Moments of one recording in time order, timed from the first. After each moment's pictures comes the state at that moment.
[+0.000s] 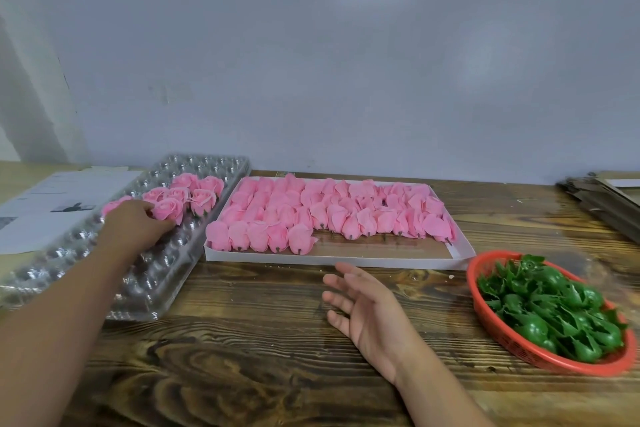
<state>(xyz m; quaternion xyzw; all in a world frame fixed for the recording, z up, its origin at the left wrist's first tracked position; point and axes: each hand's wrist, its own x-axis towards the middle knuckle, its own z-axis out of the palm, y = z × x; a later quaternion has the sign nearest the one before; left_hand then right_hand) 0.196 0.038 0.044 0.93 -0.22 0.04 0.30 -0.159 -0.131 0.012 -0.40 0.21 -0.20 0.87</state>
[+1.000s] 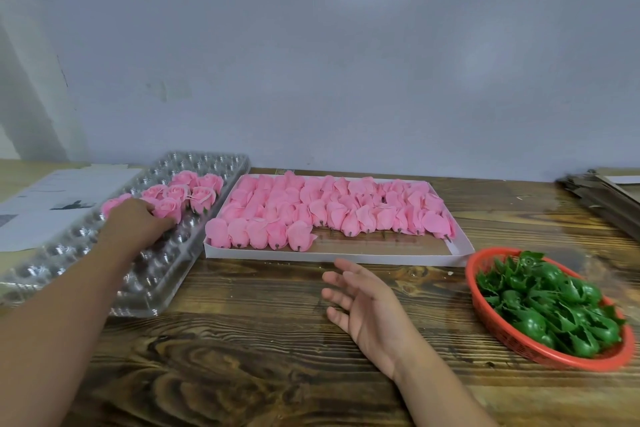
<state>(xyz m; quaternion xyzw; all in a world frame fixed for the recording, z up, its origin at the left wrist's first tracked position) 0.187 0.036 0.051 0.93 -0.21 0.01 0.29 -0.160 -0.129 0.015 -0.41 0.21 -0.20 0.87</state>
